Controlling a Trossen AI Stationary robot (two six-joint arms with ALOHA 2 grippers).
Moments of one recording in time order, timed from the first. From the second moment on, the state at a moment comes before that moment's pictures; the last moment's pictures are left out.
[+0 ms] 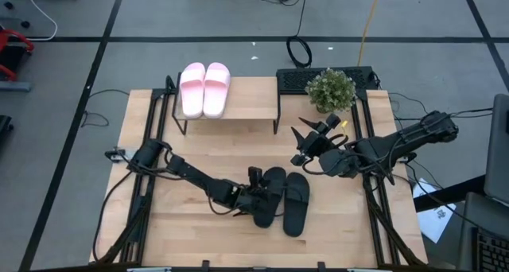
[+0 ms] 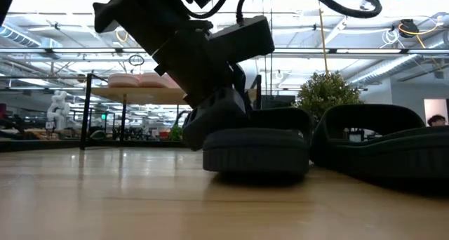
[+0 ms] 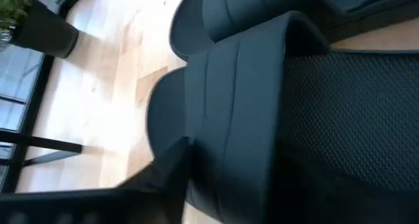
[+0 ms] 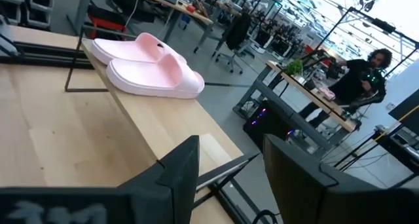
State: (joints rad) left arm -0.36 2.10 1.29 -0.10 -0.63 0.10; right arm 0.36 1.26 1.12 -0.33 1.21 -0.07
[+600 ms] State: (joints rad) left arm -0.45 2.10 1.36 -0.16 -0.98 0.26; right arm 0.36 1.26 1.12 -0.33 1.21 -0.07
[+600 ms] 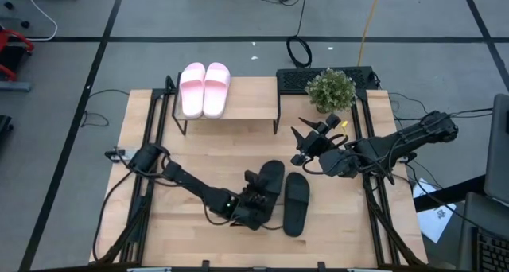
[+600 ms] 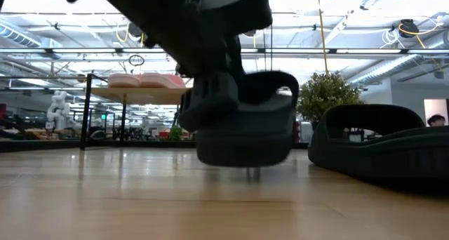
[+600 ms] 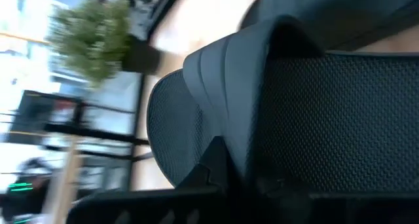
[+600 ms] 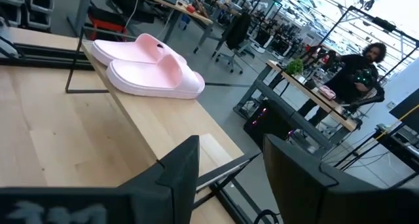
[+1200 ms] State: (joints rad) left arm -0.43 1.75 1.51 -0.62 -1.14 0.07; right arm 0.36 1.26 1.12 -0.33 1.20 -0.07
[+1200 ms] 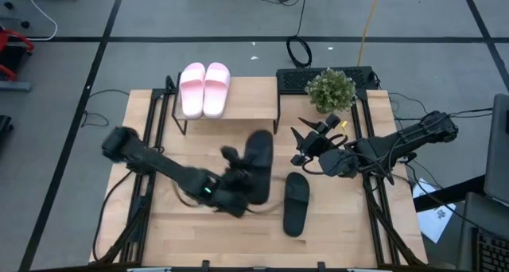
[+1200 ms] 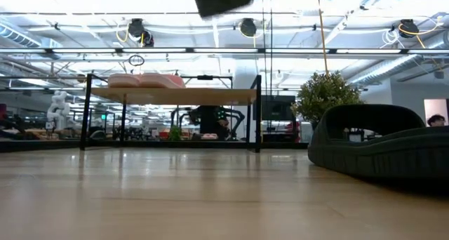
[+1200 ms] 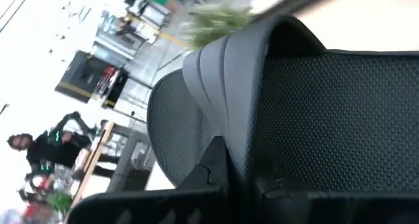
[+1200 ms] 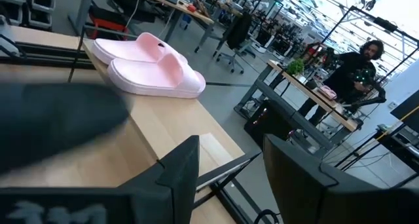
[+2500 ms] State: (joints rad) left arm 0.35 1.68 1.51 -0.57 -0.47 0.58; right arm 0.36 1.26 1.10 -0.34 1.20 -0.09
